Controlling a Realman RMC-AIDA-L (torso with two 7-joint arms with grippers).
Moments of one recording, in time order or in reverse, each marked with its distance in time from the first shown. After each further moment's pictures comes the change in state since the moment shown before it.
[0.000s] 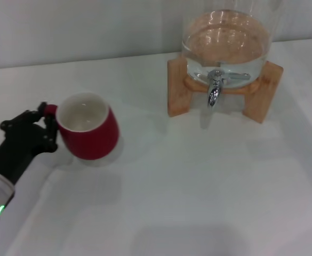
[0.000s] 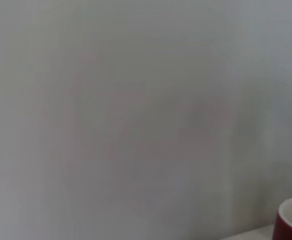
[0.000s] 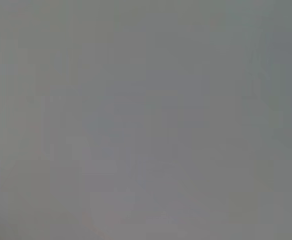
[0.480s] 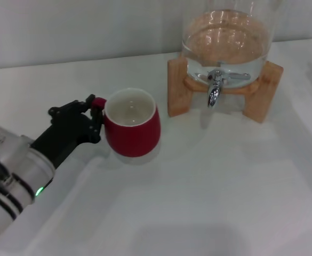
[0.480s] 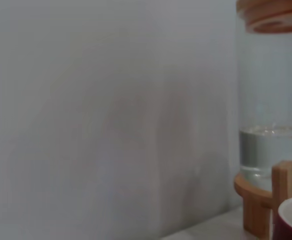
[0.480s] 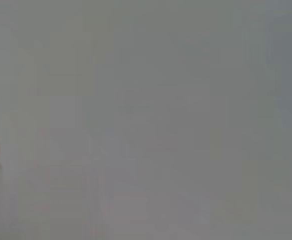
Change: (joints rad) left arm -0.048 0.001 0.144 -0.164 0.000 0.206 -0.048; right arm 0.000 0.013 -0.013 0.000 -0.004 0.036 0.006
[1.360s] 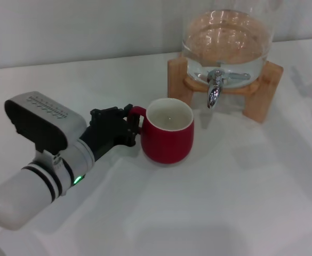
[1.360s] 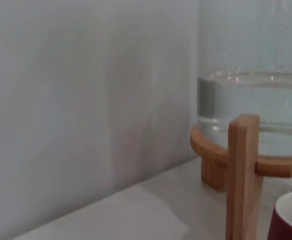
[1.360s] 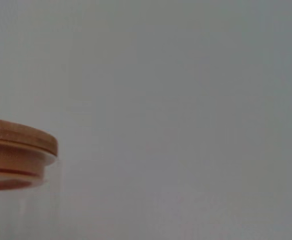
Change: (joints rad) left arm -0.097 0.001 0.144 -0.149 0.001 0.373 -0.096; right arm -0.002 0.007 -0.081 -0.009 0.001 0.046 0.003
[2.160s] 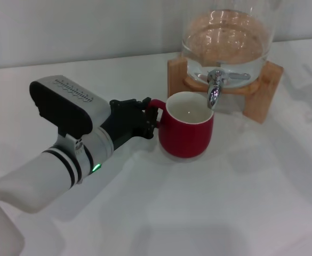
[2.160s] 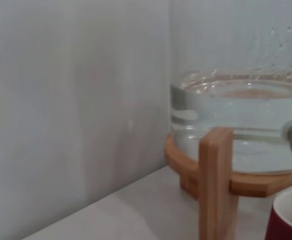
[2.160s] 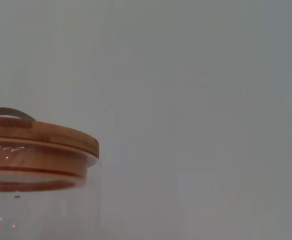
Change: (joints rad) left arm -0.067 -0.002 0.044 -0.062 -0.009 0.111 -0.037; right arm -0.006 0.001 -0.064 -0.001 -0.001 0.044 -0.001
